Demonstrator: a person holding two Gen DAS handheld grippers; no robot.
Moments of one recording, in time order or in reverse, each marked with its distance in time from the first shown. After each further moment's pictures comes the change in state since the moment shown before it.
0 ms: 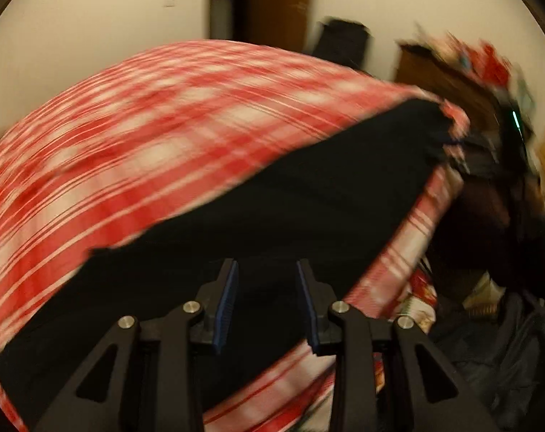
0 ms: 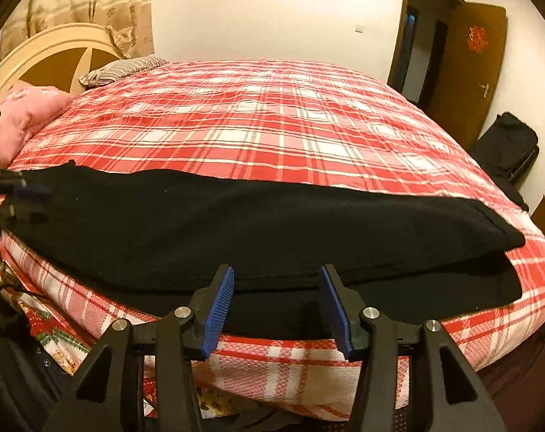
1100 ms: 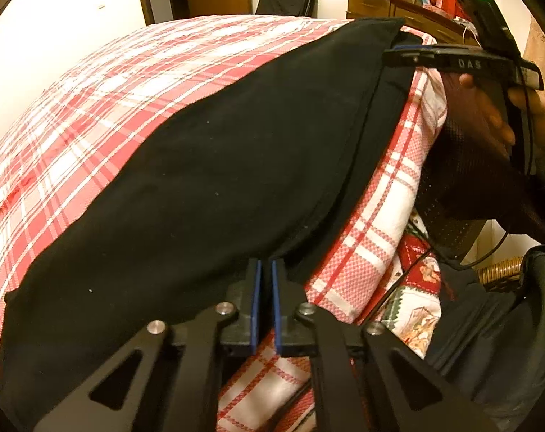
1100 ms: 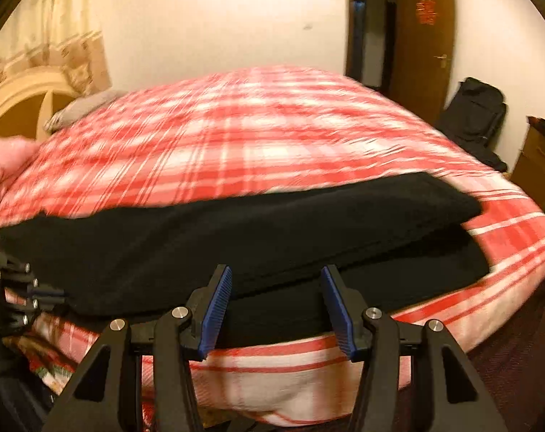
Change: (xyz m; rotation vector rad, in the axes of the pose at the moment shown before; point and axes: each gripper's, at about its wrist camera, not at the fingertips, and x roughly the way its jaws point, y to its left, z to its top) left arm 0.056 -0.058 -0.002 0.162 0.116 -0.042; right arm -0.017 -0.063 -0.004 0.206 -0.054 -0.077
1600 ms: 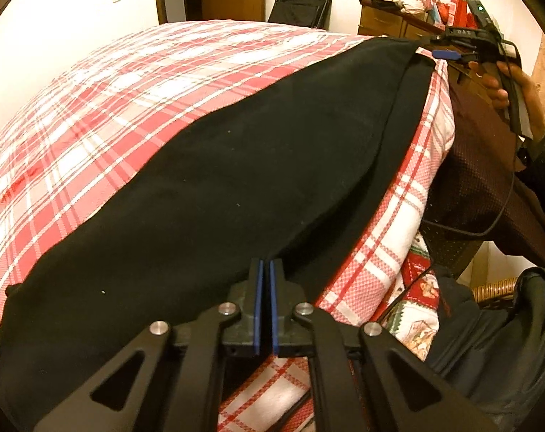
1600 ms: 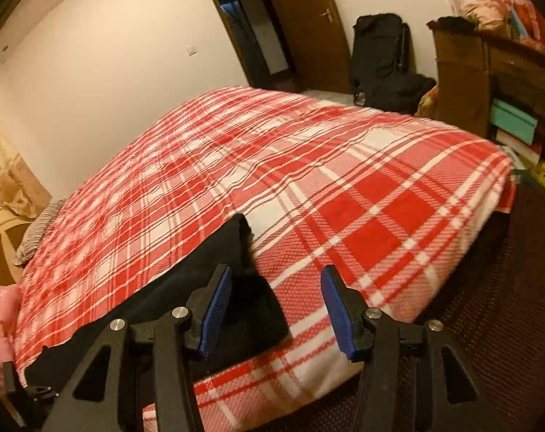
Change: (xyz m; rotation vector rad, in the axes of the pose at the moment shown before) left arm -0.004 0.015 0.004 -0.066 -0.027 -0.010; right arm -0.015 -0.156 0.022 0.468 -0.011 -0.053
